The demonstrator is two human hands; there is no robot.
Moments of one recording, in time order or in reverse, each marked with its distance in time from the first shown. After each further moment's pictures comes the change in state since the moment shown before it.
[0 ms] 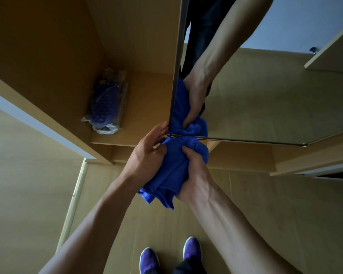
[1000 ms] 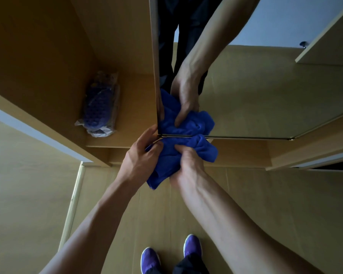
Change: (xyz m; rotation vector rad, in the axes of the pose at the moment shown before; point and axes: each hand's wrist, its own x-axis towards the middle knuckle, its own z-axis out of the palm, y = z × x) left_hand -0.010 0.018 0.009 0.008 0.092 -0.214; right_hand 0.004 -0.011 0.018 0.036 0.292 -0.161
